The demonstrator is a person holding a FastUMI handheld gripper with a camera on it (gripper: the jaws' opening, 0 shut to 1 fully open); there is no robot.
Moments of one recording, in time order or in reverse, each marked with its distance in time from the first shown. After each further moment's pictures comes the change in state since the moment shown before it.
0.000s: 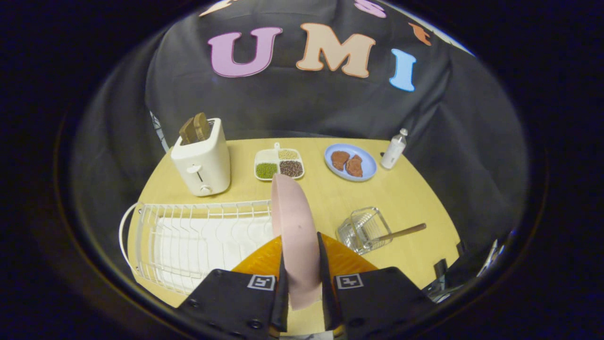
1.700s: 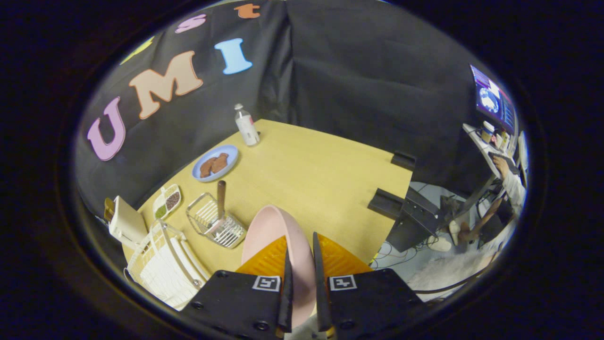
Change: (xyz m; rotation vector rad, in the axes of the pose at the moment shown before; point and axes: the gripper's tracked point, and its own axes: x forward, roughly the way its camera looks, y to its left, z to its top) arm -0.009 -0.256 -0.185 0.722 0.087 -0.331
